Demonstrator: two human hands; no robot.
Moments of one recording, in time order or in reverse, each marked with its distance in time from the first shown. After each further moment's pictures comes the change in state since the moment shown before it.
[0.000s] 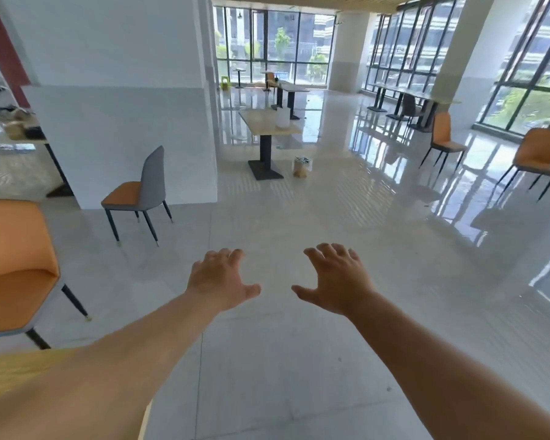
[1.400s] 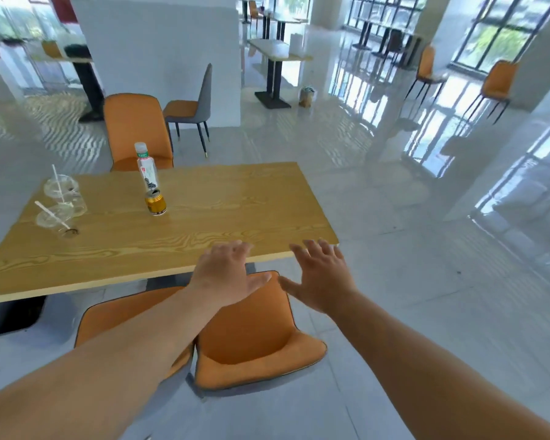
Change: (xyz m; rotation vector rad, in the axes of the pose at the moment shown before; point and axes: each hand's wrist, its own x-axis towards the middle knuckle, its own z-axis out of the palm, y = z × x) left_hand -0.848 -0.538 0.013 -0.052 -0.084 0.221; right_hand -0.598 -0.860 -0.001 0.088 -0.073 0.138
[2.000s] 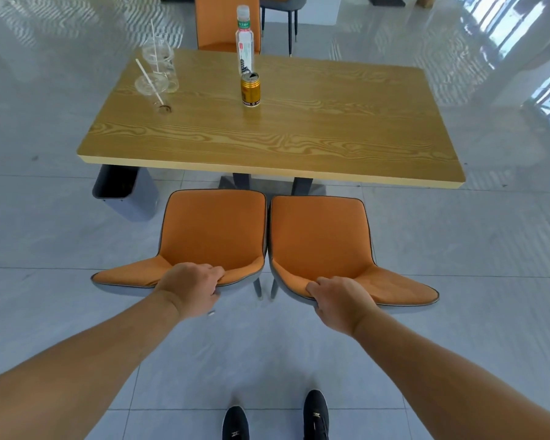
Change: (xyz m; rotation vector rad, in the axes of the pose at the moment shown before) left_hand -0.223 -0.227 0.178 0.096 -0.204 0.000; right_hand -0.067 -0.152 0.210 -0.095 -0.455 -0.518
